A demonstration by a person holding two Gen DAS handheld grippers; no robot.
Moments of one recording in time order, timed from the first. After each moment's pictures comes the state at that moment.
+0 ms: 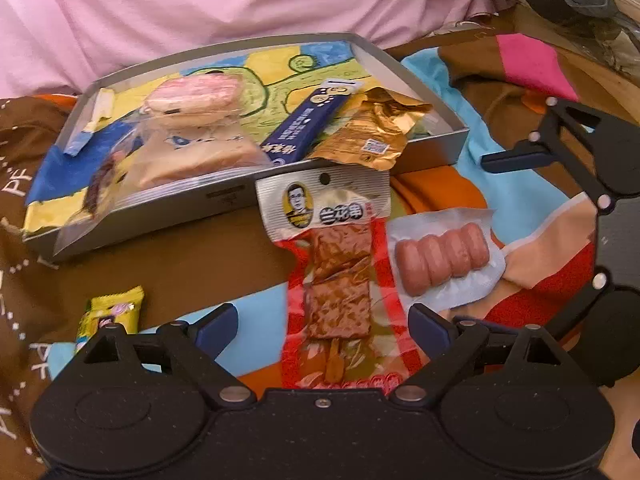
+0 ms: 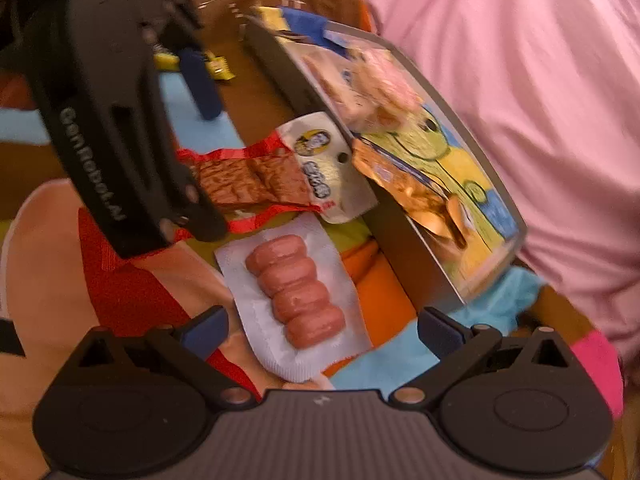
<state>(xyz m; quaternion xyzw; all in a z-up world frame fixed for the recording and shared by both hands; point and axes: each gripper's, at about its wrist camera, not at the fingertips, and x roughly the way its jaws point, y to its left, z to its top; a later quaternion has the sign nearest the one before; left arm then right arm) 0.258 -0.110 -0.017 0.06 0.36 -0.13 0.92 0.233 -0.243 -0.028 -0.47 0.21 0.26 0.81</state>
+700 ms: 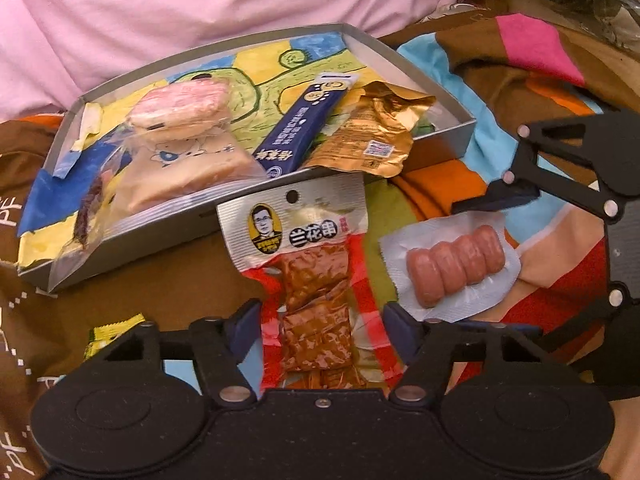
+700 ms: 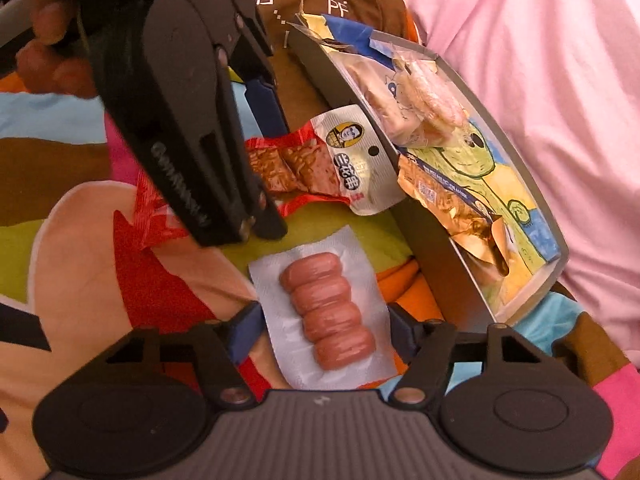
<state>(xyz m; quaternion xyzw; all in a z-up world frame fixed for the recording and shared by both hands) 0.274 -0.114 -0.016 0.09 0.38 -0.13 0.91 0.239 -0.234 -0.028 -0.47 0.23 0.32 0.79</state>
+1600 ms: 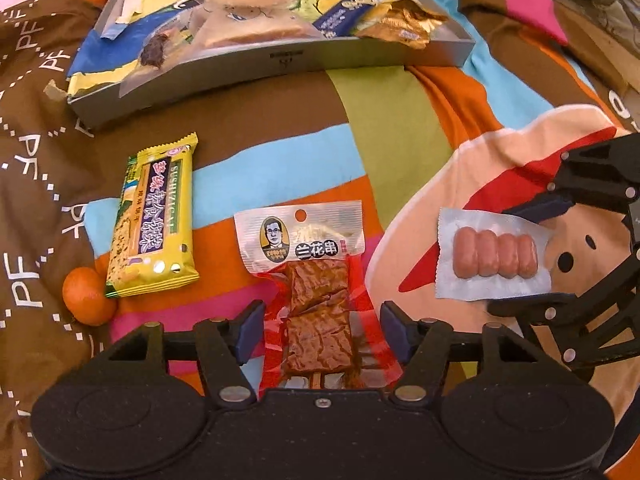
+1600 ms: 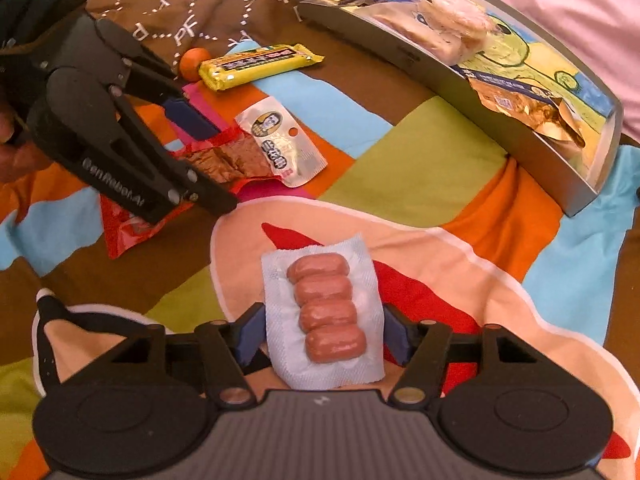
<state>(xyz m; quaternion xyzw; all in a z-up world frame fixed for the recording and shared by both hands) 0.203 -0.054 -0.035 0.04 0.48 -0.15 0.86 0.196 -0.220 -0.015 -0.29 0.43 0.32 0.79</state>
